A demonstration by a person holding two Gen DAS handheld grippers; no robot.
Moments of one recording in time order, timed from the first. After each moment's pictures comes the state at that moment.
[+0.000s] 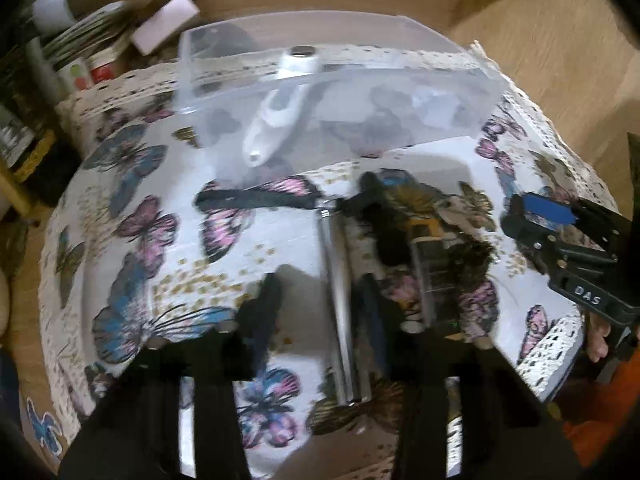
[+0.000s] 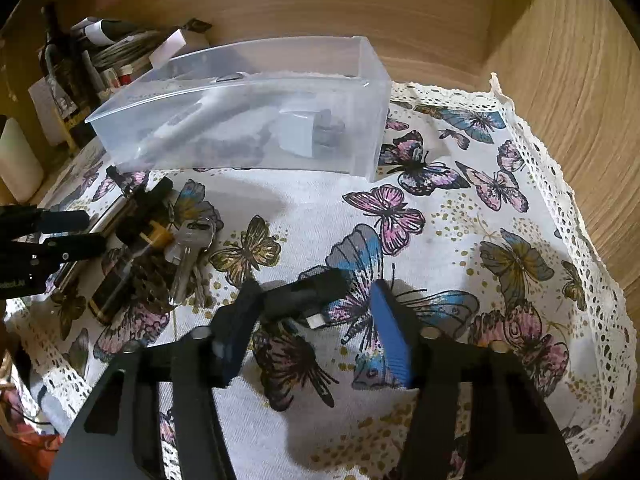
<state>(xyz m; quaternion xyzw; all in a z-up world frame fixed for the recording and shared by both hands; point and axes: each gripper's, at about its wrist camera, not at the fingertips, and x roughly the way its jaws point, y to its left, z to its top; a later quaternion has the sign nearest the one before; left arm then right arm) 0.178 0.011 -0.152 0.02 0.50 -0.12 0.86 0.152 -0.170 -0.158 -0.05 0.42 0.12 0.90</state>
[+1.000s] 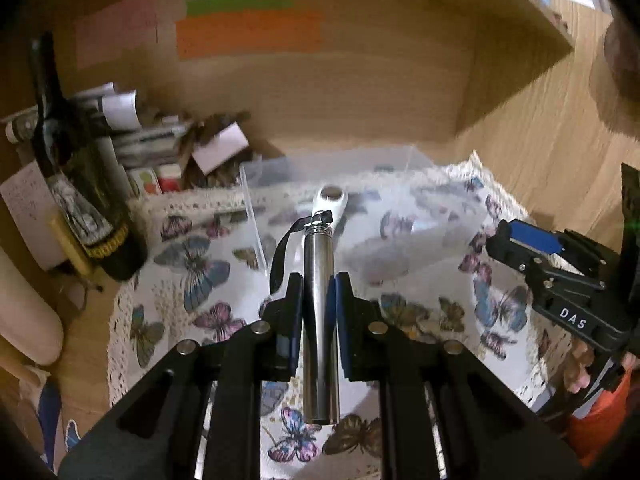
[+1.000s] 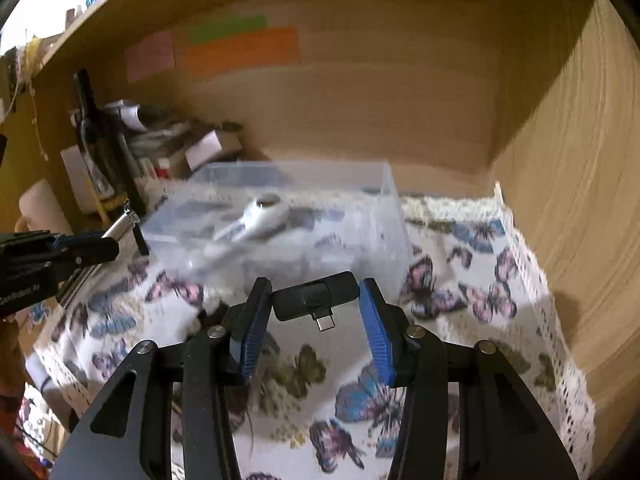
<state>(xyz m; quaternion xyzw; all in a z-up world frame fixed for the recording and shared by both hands) 0.166 0.033 -0.052 -0.01 0.36 -0.07 0.93 0.157 -0.151 -0.078 -0.03 0.29 0.15 0.94</state>
